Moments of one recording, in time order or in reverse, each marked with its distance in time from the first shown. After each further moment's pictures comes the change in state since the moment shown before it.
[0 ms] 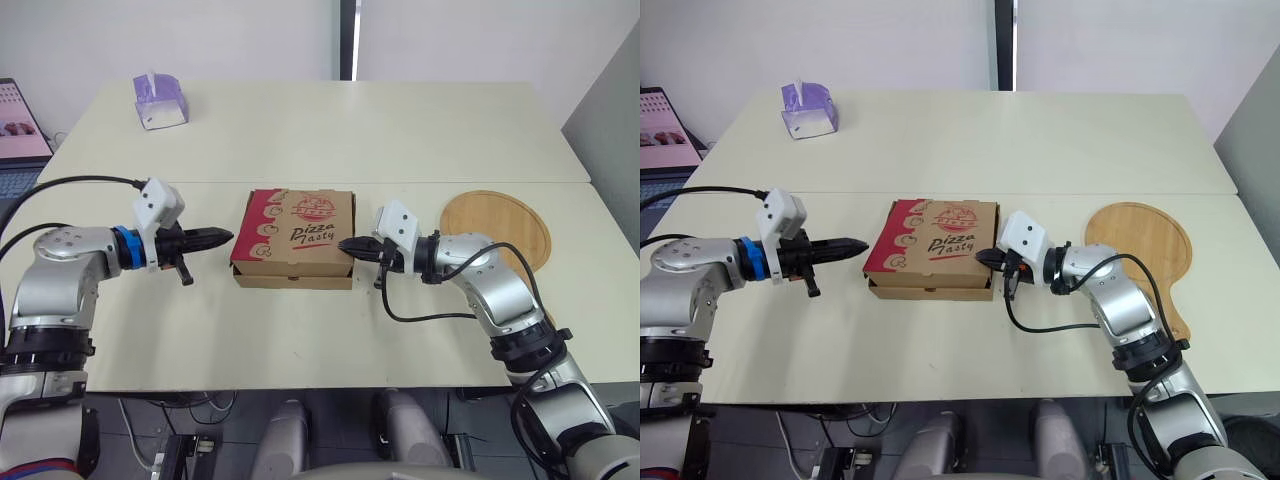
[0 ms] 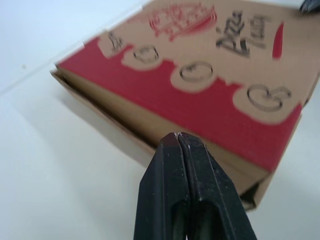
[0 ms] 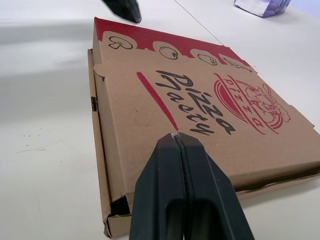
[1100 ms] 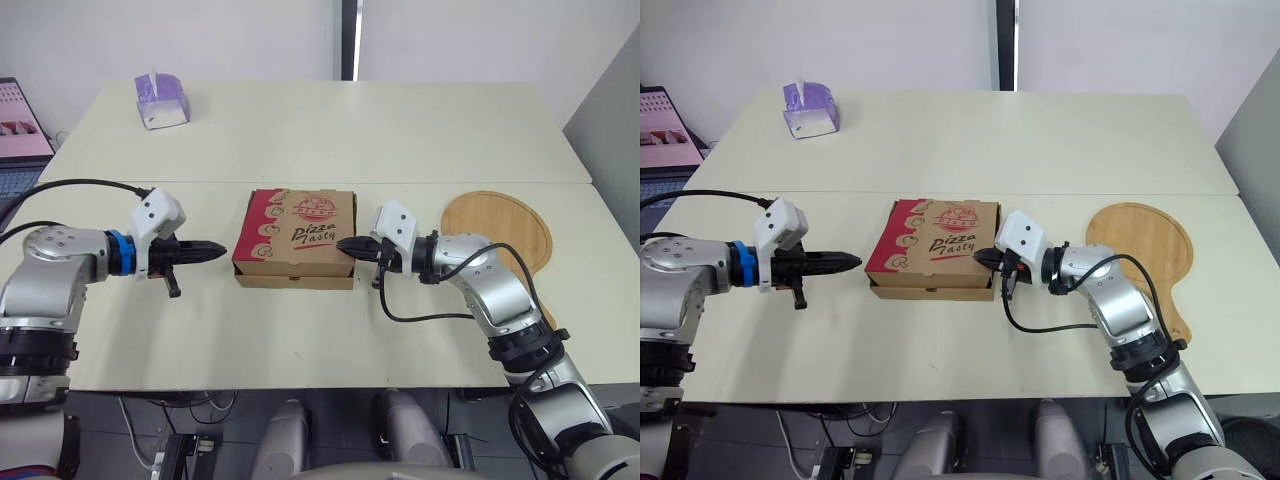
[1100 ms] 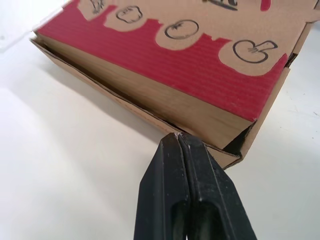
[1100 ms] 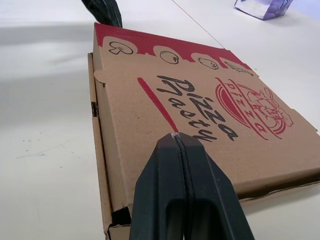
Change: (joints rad) left arm -0.029 0.085 -0.033 -0.003 0.010 0.016 -0.080; right arm 0.000 0.010 0.000 0.001 -0.003 -0.001 -0.005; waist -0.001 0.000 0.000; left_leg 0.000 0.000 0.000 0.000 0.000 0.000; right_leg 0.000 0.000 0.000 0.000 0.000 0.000
